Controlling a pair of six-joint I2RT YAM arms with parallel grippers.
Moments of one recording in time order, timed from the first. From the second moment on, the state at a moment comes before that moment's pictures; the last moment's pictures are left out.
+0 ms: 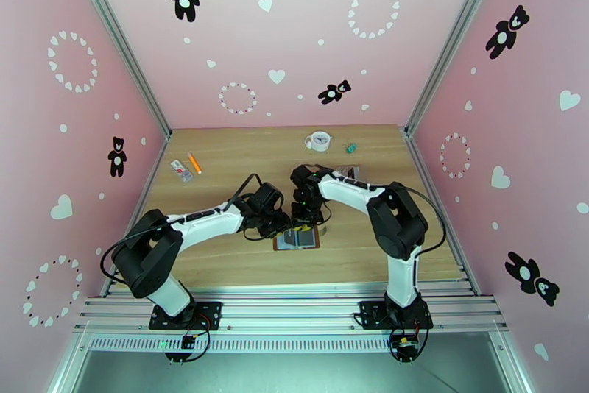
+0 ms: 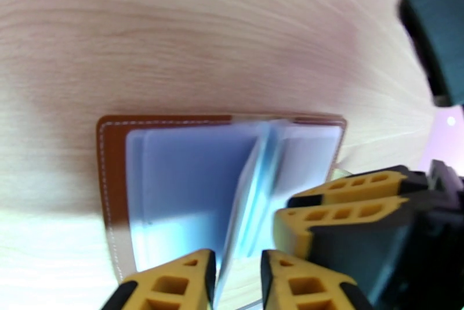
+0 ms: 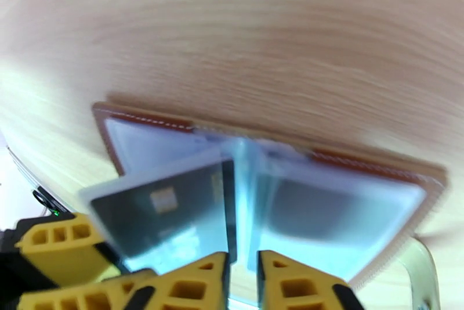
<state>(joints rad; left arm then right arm) -0.75 1.64 0.93 -0.34 0.30 -1.11 0.67 1.93 1.38 -0.94 -0.38 0.58</state>
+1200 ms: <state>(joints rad) -0.81 1.72 1.08 -0.38 0.33 -1.05 0.40 1.78 1.57 -1.08 -0.03 0.40</state>
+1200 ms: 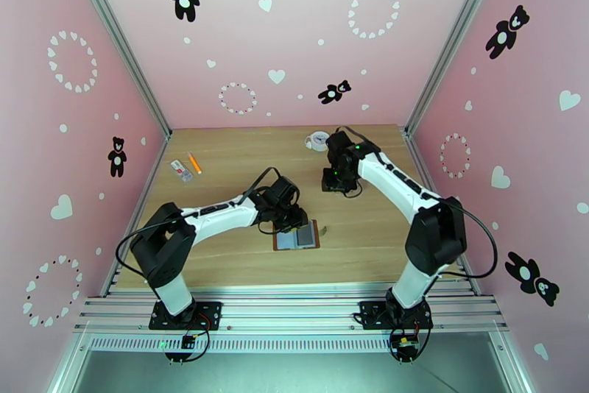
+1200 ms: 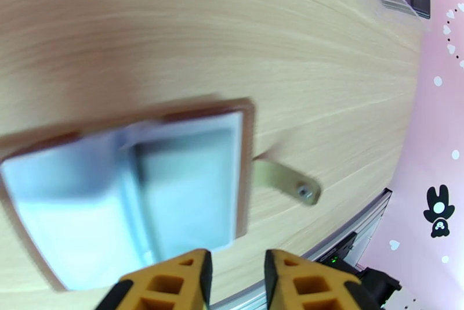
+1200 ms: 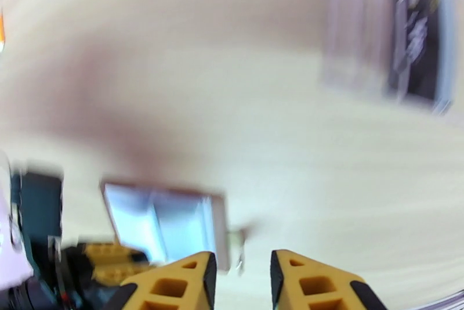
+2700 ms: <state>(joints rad) -0.71 1.67 0.99 -0.44 0.31 -1.01 0.20 2.27 2.00 -1.27 0.20 0.26</state>
